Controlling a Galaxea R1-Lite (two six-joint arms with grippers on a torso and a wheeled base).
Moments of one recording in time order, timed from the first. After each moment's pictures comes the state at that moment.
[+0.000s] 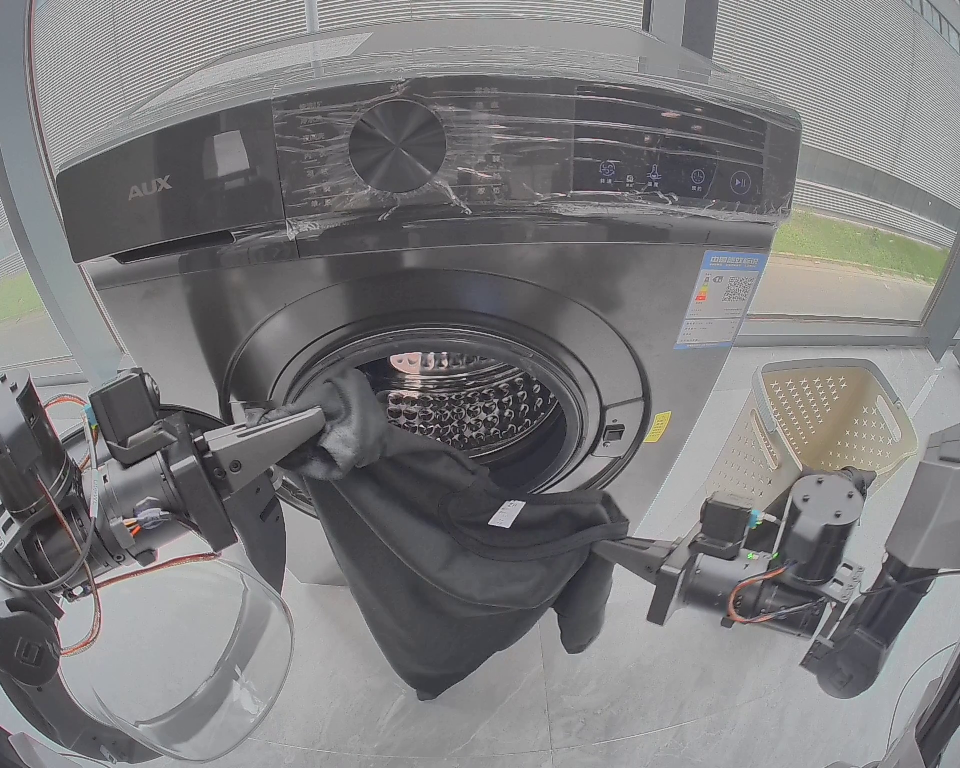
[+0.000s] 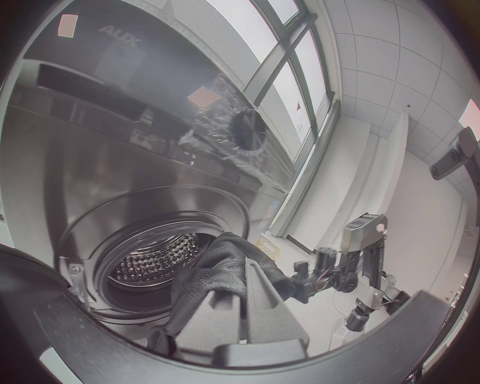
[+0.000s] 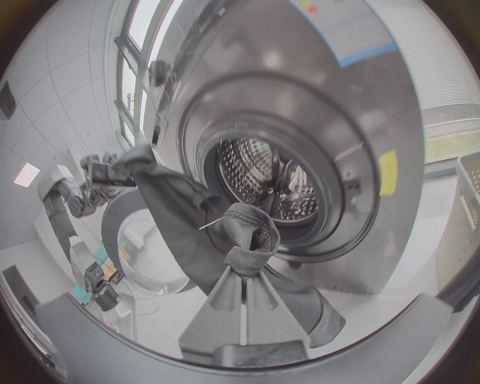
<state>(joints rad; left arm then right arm) -0.36 1.40 -0.42 -1.08 -0.52 -0.29 0.57 1.99 -0.31 -1.55 0.32 0.28</state>
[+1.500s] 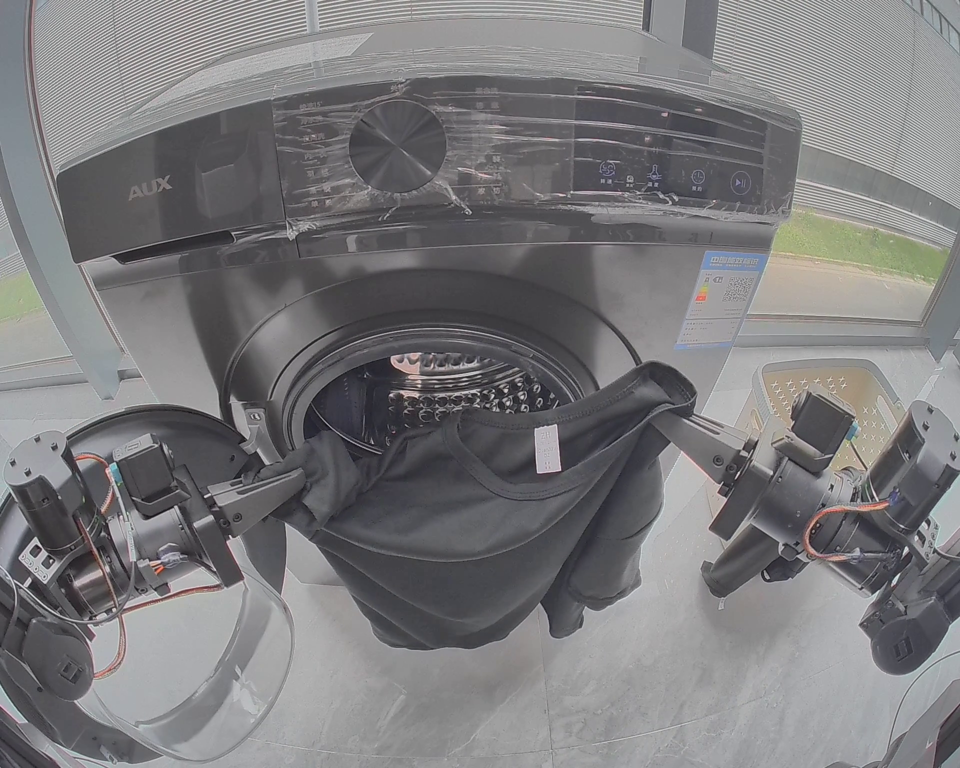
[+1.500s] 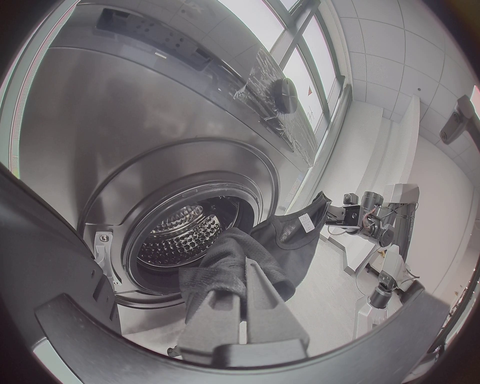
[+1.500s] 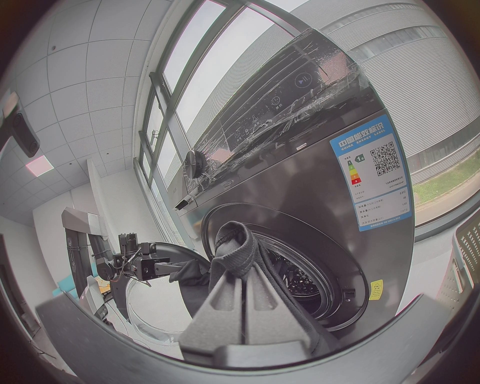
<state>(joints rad) -0.21 1.59 -0.23 -1.35 -0.60 -0.20 0.57 1.70 -0.38 -1.54 0.26 0.28</state>
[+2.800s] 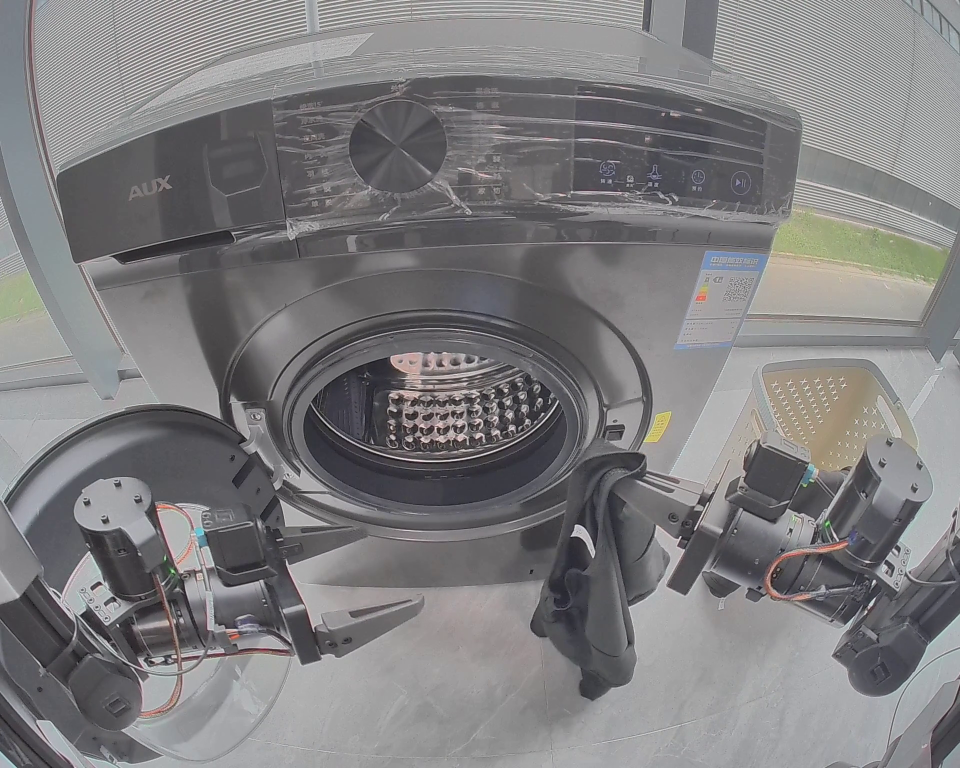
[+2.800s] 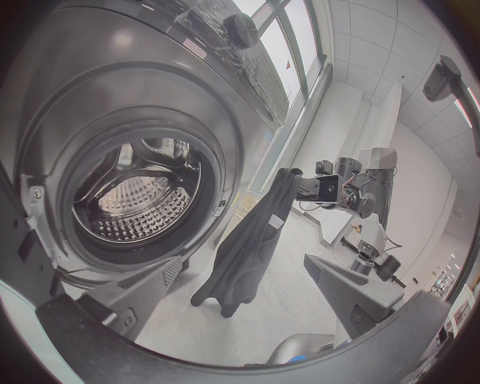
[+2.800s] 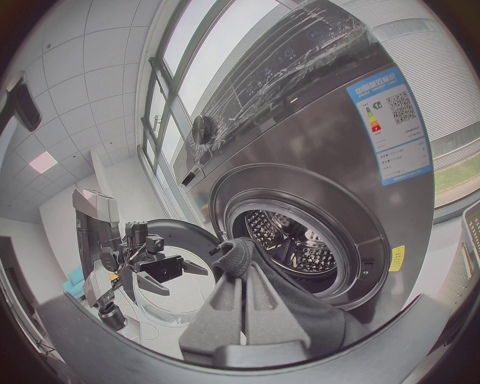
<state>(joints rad) -0.41 1.74 -0.19 -1.40 -0.60 -0.10 0.65 1.78 -0.35 -1.54 0.26 0.25</state>
